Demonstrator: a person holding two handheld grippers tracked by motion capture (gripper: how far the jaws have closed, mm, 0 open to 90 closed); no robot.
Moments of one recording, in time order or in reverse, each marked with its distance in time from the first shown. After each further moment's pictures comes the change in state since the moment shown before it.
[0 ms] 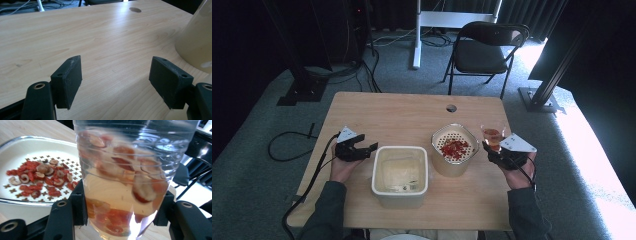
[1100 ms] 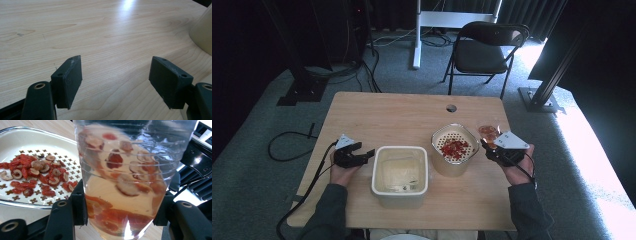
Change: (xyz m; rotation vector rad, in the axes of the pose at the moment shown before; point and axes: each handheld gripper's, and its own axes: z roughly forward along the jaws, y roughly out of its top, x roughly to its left) left arm 0.011 -0.032 0.007 0.037 0.024 -0.056; right arm 0.002 0.013 0.006 0.037 -0.020 -0.128
